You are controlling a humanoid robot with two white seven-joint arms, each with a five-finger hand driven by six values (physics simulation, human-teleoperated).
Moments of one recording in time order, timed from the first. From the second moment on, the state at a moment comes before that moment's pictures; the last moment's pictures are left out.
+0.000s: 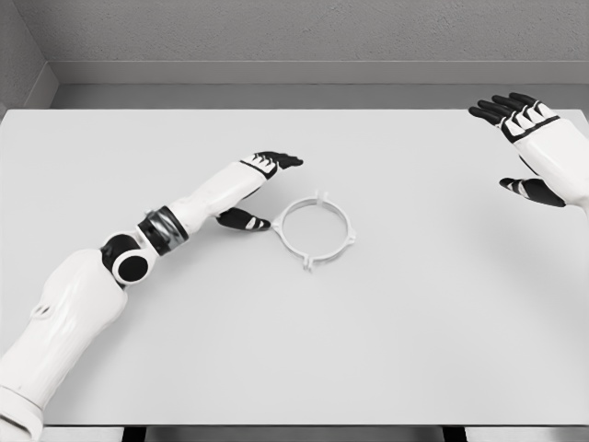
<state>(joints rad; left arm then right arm) -0.53 0.30 -0.59 -1.06 -0.53 -0.61 -0.02 -0.12 -0.54 -0.16 -1.66 0.65 -0.61 0.24</state>
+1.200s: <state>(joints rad) -0.57 0.39 -0.54 -1.03 -0.51 -0.61 -0.02 -0.35 -0.42 0.38 -1.43 0.67 -0.57 0.27</state>
